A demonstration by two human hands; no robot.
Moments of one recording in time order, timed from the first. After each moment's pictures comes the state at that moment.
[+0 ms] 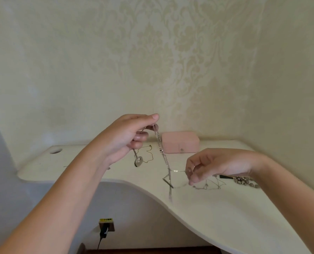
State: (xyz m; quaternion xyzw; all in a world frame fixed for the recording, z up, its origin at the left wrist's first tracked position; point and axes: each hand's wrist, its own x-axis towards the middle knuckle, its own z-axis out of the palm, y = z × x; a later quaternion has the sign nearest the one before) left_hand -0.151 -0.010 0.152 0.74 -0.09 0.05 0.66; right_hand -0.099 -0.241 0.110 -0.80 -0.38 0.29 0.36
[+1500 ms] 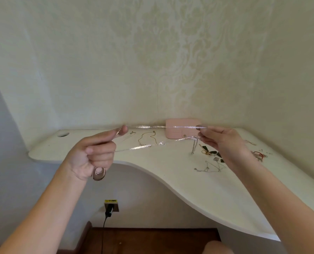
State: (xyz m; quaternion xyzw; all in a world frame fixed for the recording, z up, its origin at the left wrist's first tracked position) left_hand -0.175 0.074 0.076 0.42 -0.25 -0.30 0.82; right_hand -0.084 -0.235 0.060 -0.67 -0.14 -0.04 0.72
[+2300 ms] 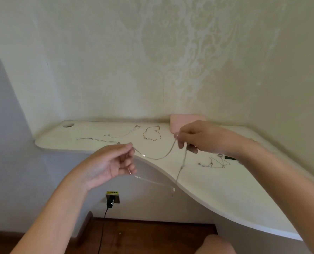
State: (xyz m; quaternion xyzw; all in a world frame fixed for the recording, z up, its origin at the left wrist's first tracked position) left_hand -0.190 0.062 0.038 0.62 -0.08 -0.08 0.78; right_hand -0.136 -0.187 0.113 -0.91 -0.28 0.08 0.29
